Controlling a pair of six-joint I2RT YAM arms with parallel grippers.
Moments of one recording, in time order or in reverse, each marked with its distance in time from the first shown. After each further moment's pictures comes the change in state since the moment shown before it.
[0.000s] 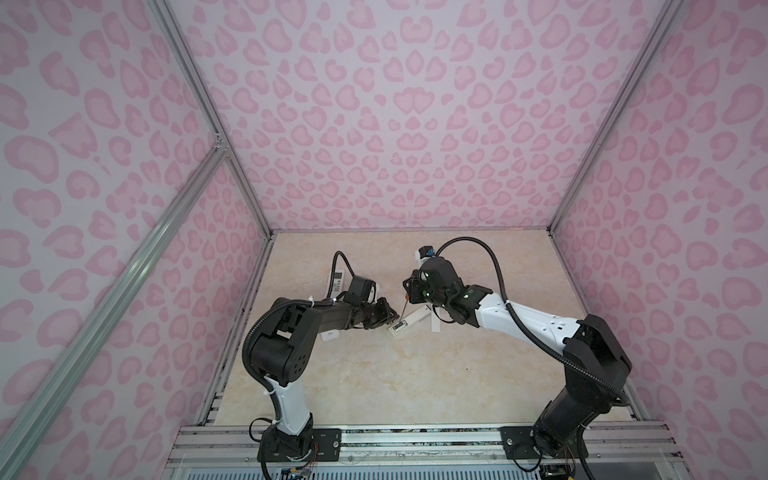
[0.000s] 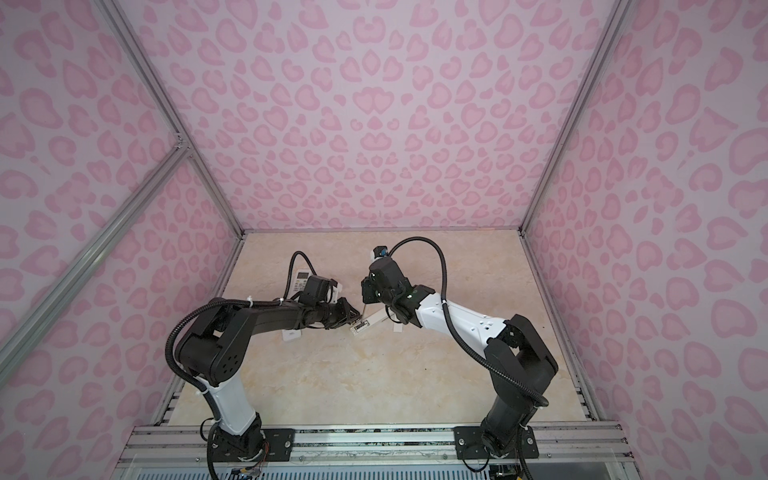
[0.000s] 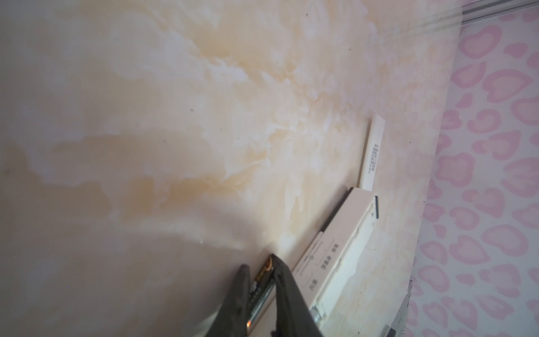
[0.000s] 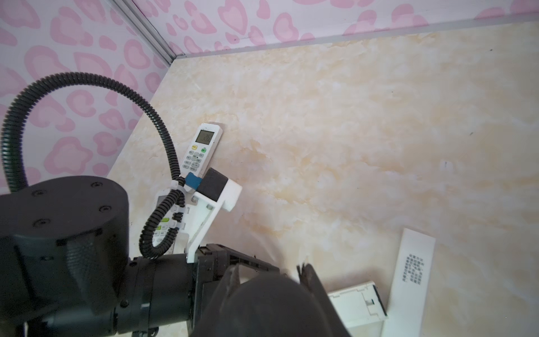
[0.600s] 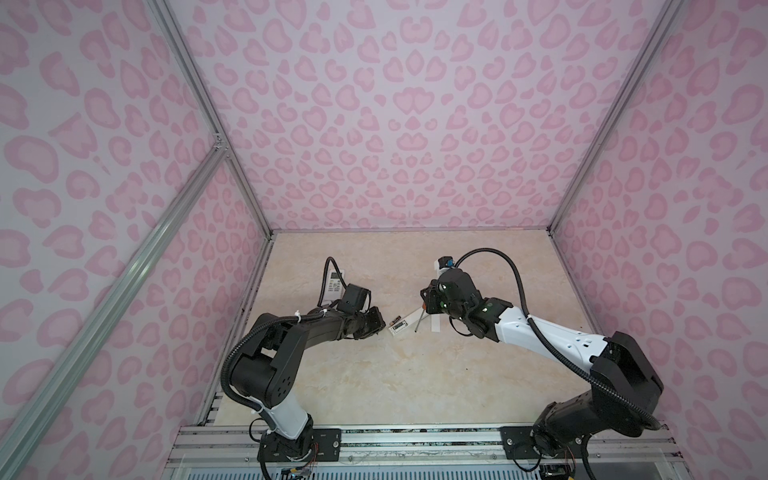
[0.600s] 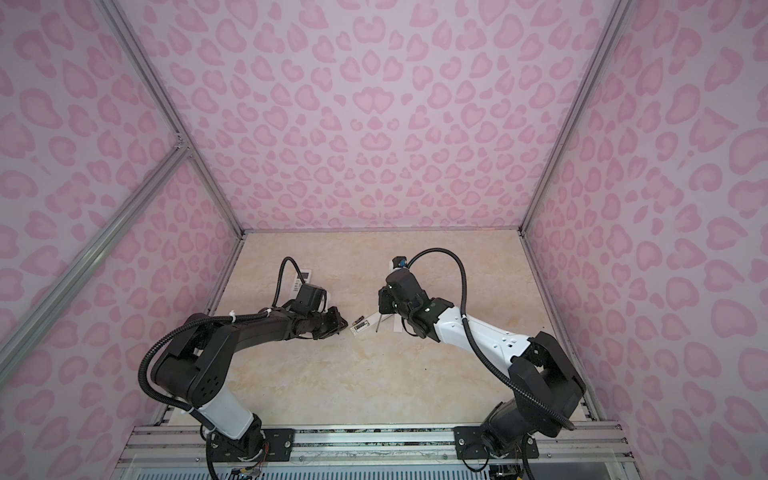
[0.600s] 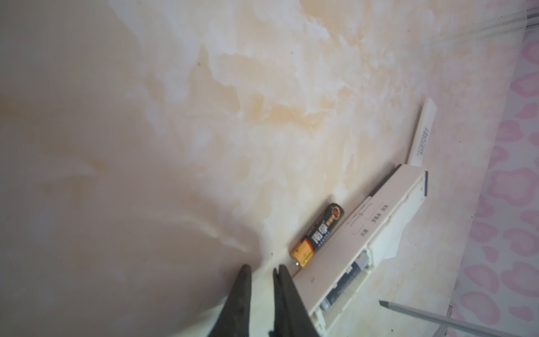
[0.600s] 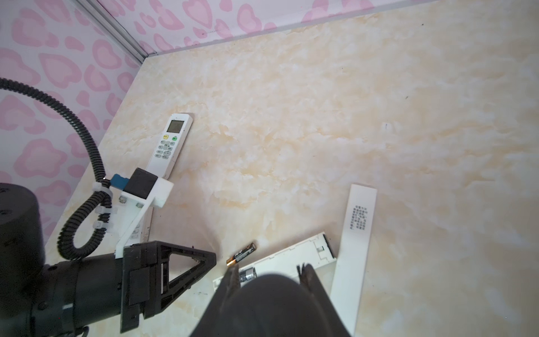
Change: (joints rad) left arm -0.018 -0.163 -0.119 -0.103 -0.147 -0.013; right arm -0.024 -0.163 -0.194 0.004 0.043 0.037
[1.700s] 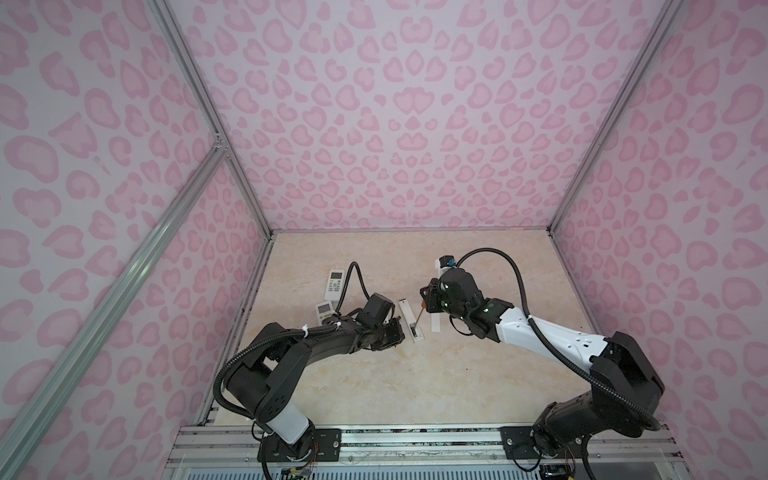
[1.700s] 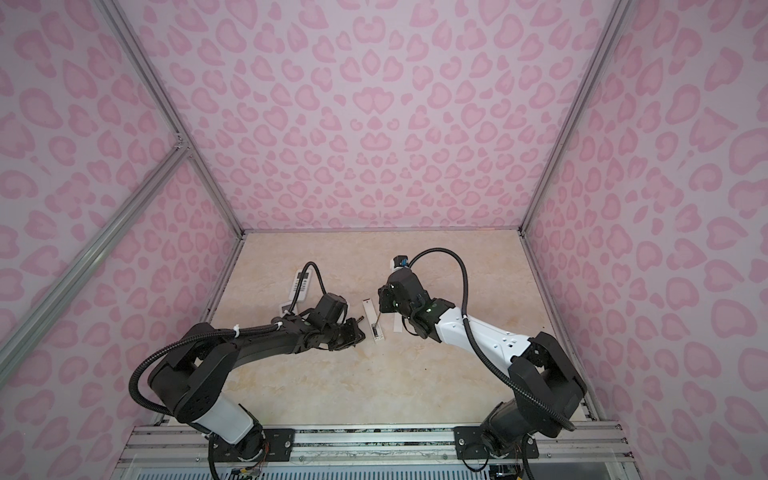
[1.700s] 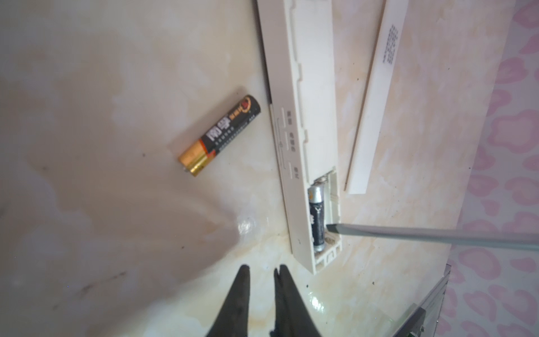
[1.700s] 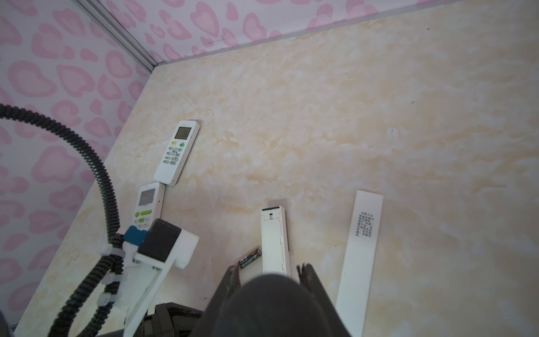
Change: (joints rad) left arm -0.207 -0.059 0.005 -0.028 -0.045 -0.110; right arm -0.011 0.006 -0.007 0.050 -0.024 0.003
